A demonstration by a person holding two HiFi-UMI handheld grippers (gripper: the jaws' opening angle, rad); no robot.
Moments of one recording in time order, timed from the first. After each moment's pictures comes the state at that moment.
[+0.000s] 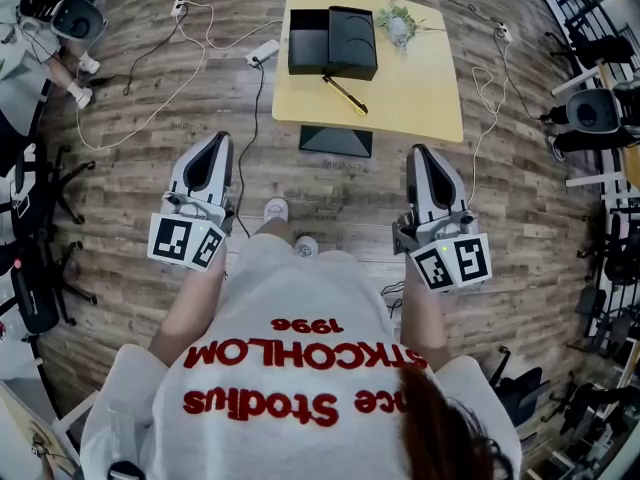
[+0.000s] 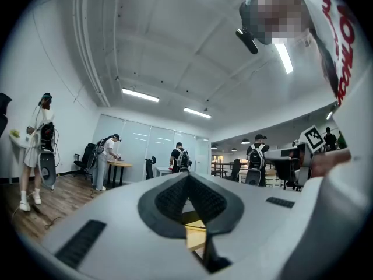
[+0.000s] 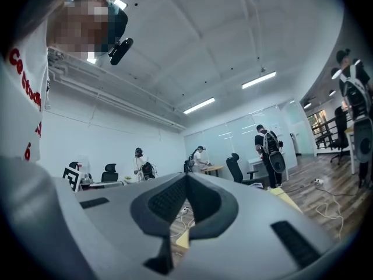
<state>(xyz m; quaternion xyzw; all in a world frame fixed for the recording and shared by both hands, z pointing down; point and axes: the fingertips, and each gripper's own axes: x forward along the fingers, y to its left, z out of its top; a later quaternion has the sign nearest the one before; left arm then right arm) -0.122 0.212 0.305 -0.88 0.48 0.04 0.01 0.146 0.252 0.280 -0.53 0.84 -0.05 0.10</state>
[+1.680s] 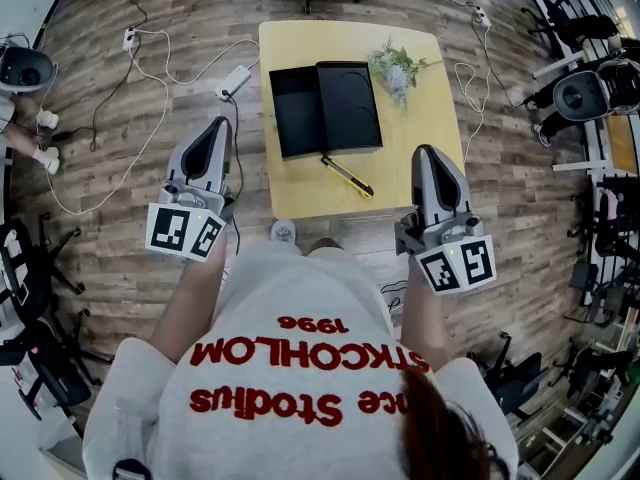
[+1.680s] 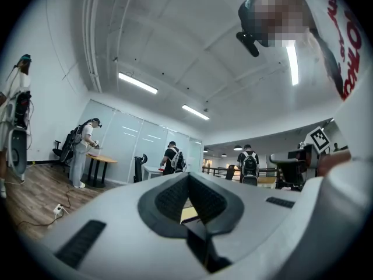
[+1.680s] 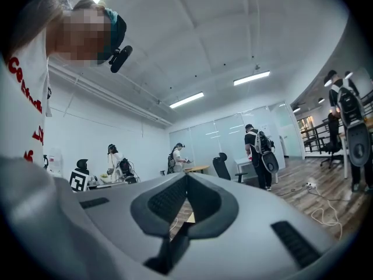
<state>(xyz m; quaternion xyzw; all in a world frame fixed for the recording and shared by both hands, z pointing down) -0.126 -0.075 0.304 -0.91 0.41 0.06 -0.02 0.130 0.024 0.268 -0.60 0.80 -0.06 0.08</state>
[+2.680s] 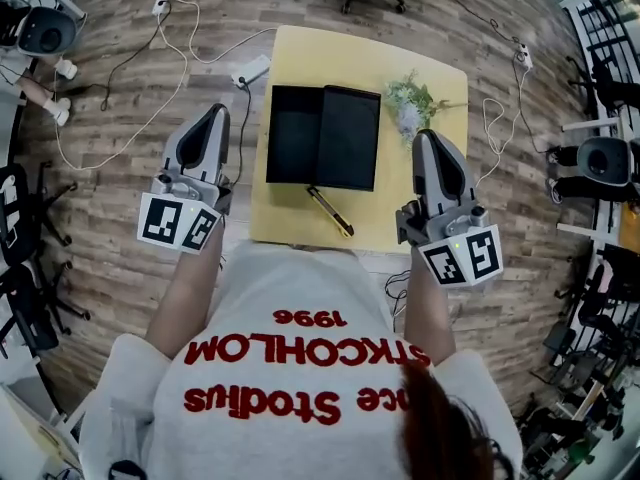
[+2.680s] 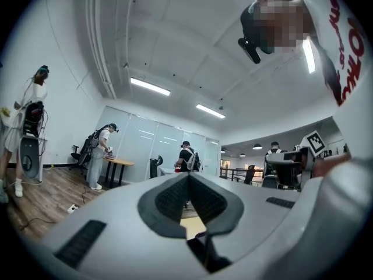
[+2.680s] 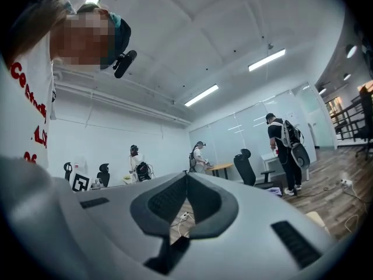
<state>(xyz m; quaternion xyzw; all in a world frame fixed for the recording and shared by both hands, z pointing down) -0.086 -0.134 0.305 -0.87 0.49 0.07 -0.02 0.173 -0.095 0.267 -0.48 0.87 -0.07 0.09</state>
